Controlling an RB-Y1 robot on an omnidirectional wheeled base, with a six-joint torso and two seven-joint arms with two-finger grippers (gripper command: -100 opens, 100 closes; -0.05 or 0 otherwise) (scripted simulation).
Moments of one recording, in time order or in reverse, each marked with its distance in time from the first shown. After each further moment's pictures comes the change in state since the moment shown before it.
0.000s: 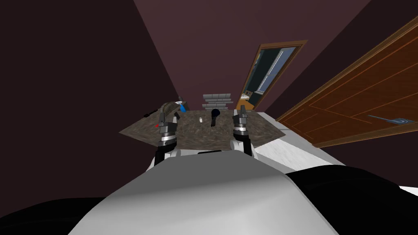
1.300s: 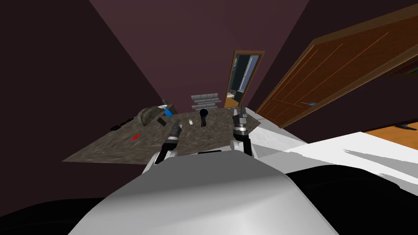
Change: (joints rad) left arm -0.042 0.244 0.020 0.180 -0.052 0.245 -0.029; right arm 0.000 0.000 0.000 0.000 0.000 0.000 0.000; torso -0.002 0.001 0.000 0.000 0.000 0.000
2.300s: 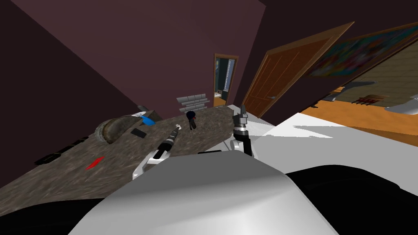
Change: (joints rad) left arm -0.045 0.246 0.031 0.216 -0.050 0.258 -0.028; right arm 0.000 0.000 0.000 0.000 0.000 0.000 0.000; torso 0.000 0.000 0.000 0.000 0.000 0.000
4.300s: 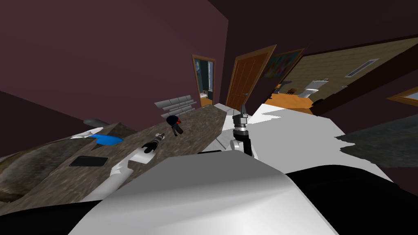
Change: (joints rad) left arm -0.112 0.348 0.005 0.368 -0.044 0.292 -0.028; right arm 0.000 0.000 0.000 0.000 0.000 0.000 0.000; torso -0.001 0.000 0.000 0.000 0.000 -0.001
